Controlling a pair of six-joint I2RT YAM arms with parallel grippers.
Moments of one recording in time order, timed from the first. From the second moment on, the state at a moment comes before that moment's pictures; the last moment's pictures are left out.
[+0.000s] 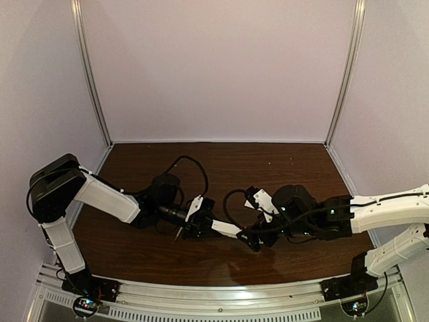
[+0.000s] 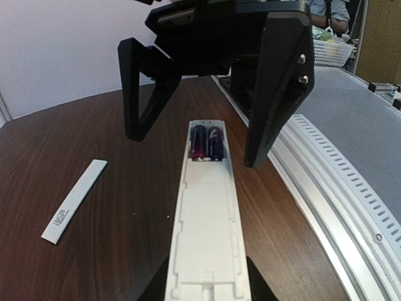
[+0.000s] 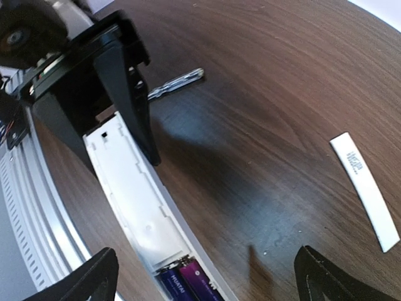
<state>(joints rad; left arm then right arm) -0.86 1.79 0.76 0.58 0.92 0.41 1.15 1.25 0.74 -0.20 0.12 0.35</state>
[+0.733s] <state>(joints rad) -0.86 2.02 0.69 0.88 0.60 0.23 1.12 1.09 0.57 -0.09 0.50 0.53</state>
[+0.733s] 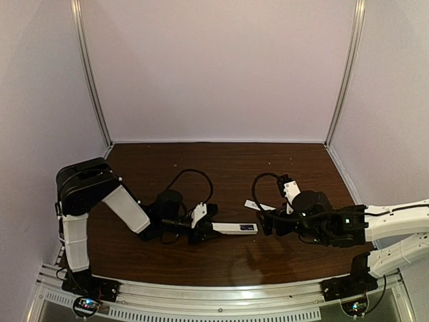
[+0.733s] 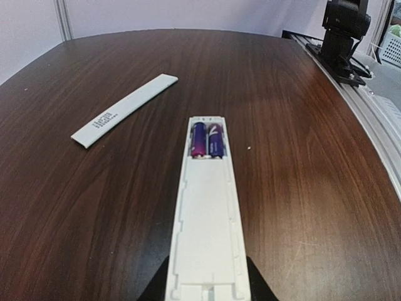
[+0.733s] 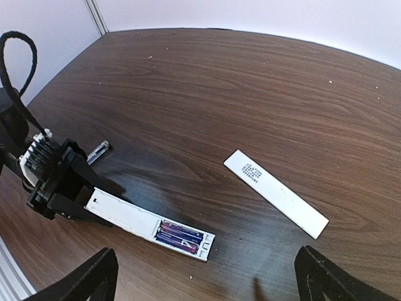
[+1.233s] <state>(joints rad) -0.86 2.10 0.73 0.96 0.58 0.25 1.10 1.06 0.52 0.00 0.57 0.50</state>
